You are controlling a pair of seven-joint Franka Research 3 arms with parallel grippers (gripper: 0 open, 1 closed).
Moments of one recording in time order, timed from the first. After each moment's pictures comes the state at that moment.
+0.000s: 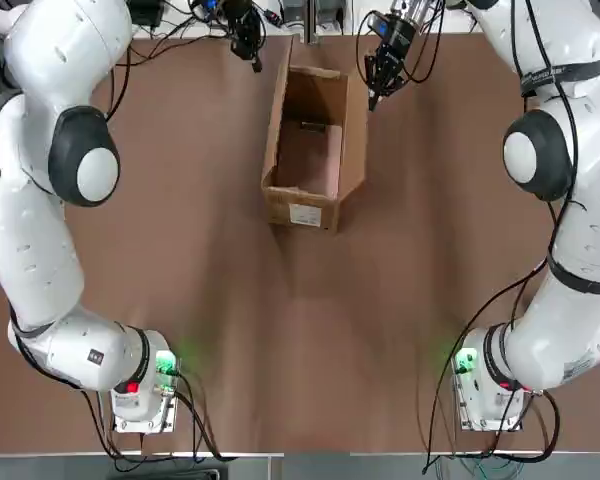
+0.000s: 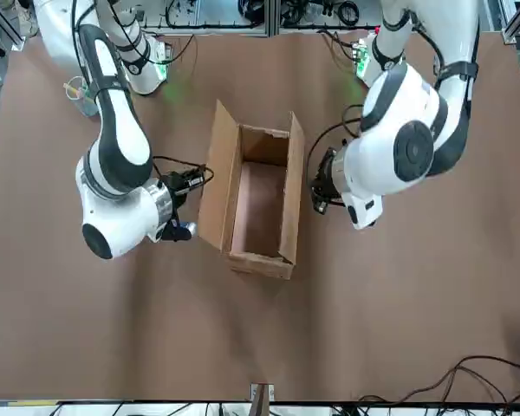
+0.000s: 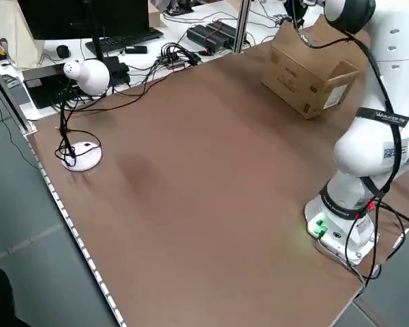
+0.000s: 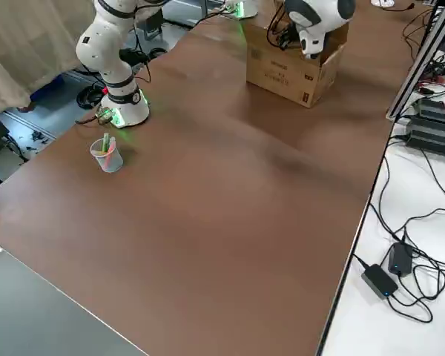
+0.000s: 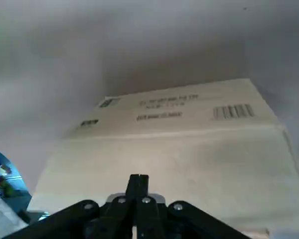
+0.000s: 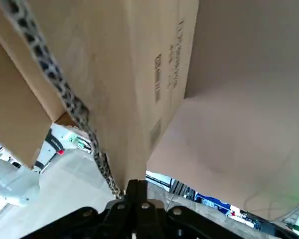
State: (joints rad) left arm -0.33 0.52 -0.17 -1.22 -0.30 1.57 -1.71; right arm 0.36 0.60 -0.04 -1.27 0.72 1.31 0.25
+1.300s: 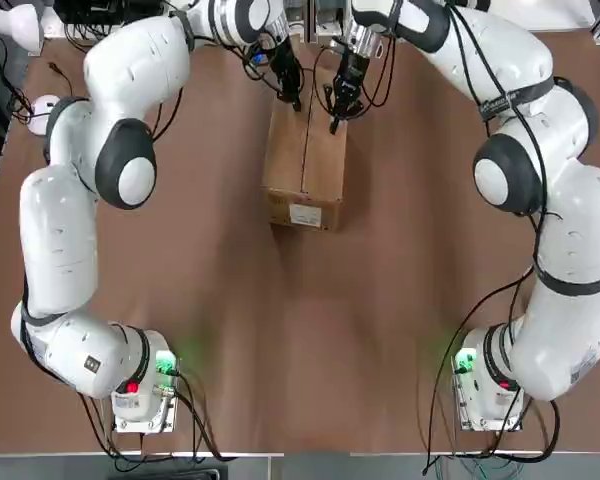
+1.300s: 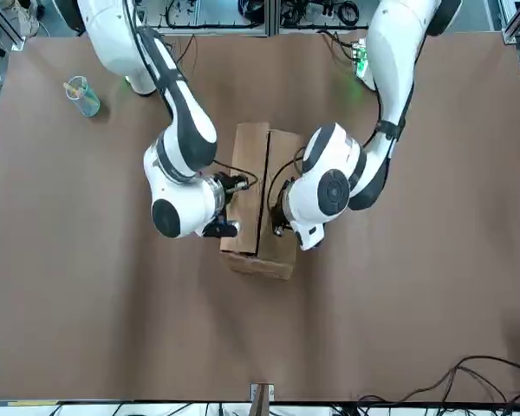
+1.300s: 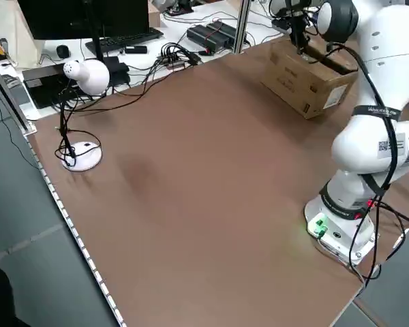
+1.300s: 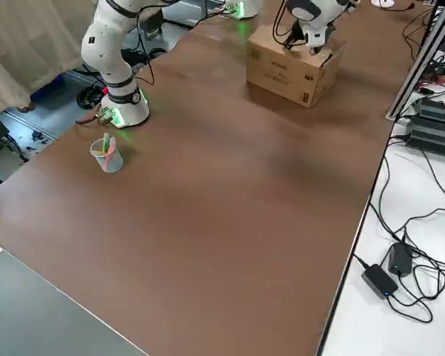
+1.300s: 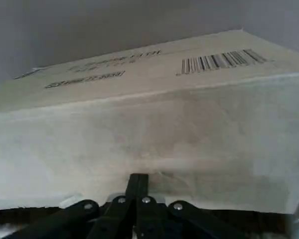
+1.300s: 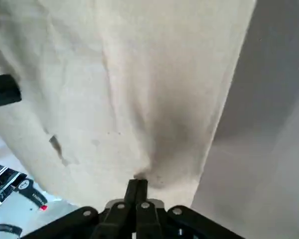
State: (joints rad) left arm -0.46 0.70 -0.19 -1.24 -0.29 1.90 -1.76; right arm 0.54 0.69 -0.04 -1.27 0.64 1.60 0.37
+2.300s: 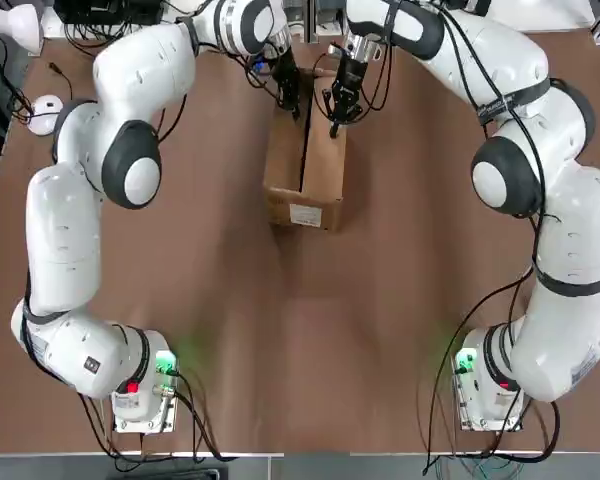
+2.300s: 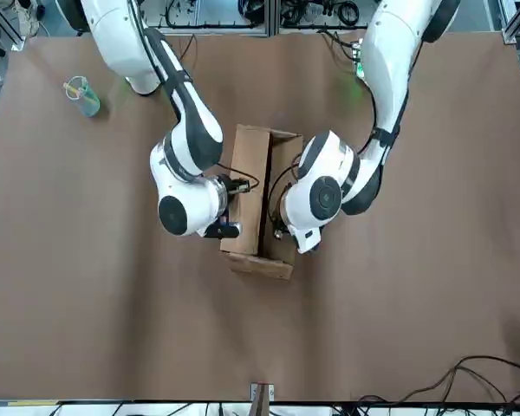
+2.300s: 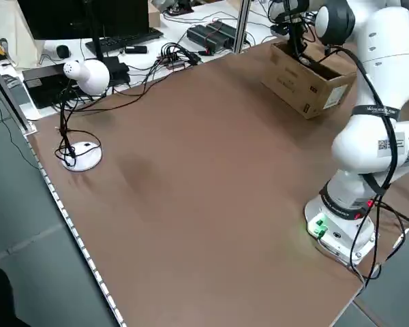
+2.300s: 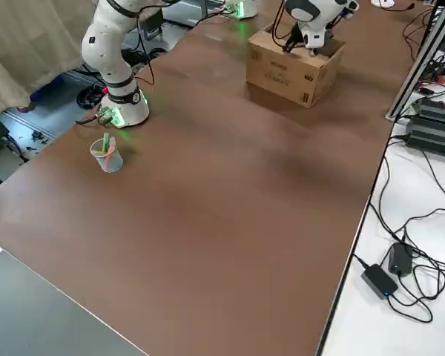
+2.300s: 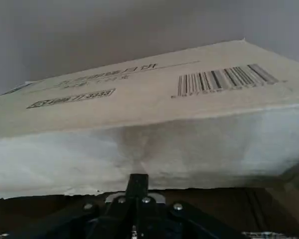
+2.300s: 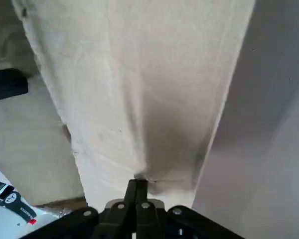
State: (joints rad) left arm -0.46 0.74 -0.19 -1.24 -0.25 1.93 -1.76; right arm 0.55 0.69 -0.03 -1.28 0.60 1.63 0.39
